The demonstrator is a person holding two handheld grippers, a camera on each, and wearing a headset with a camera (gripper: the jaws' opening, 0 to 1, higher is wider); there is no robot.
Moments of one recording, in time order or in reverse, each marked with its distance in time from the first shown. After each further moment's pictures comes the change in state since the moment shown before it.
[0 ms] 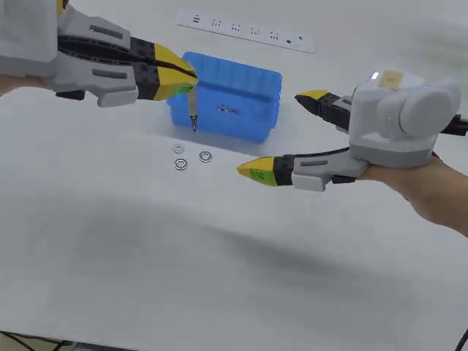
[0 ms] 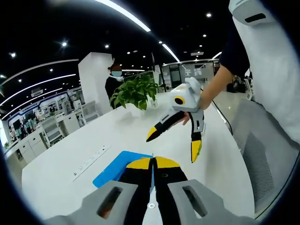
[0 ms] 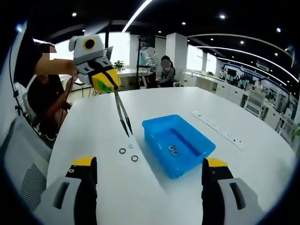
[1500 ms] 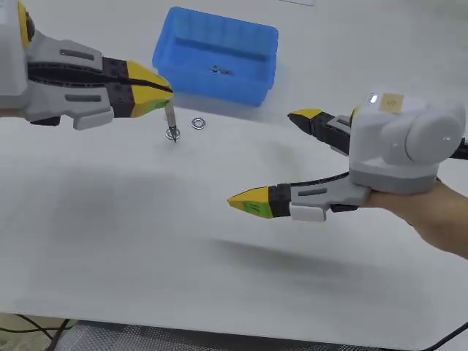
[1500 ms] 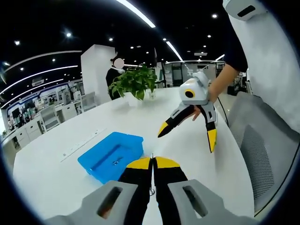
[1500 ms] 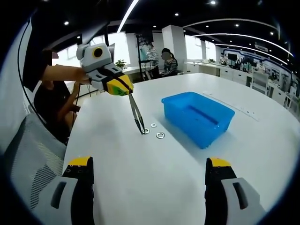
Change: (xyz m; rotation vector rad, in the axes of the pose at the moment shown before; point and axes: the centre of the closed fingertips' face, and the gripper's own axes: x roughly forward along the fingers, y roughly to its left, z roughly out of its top) left arm 0.005 -0.020 -0.050 -0.076 0.027 -0.009; right arm -0.002 0.045 -0.043 0.131 0.030 0.077
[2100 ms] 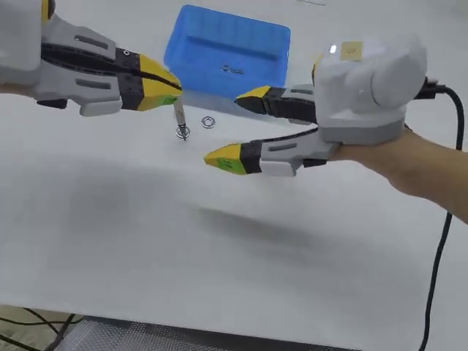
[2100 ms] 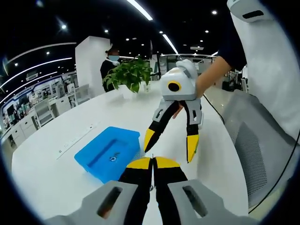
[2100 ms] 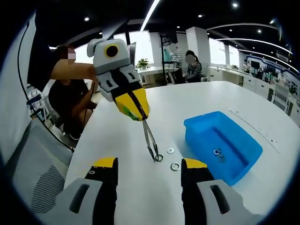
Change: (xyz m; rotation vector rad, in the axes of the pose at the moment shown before) left arm -0.001 -0.001 -0.001 -0.011 0.082 -0.066; right arm 0.050 0.020 0.052 -0.115 0.003 0.206
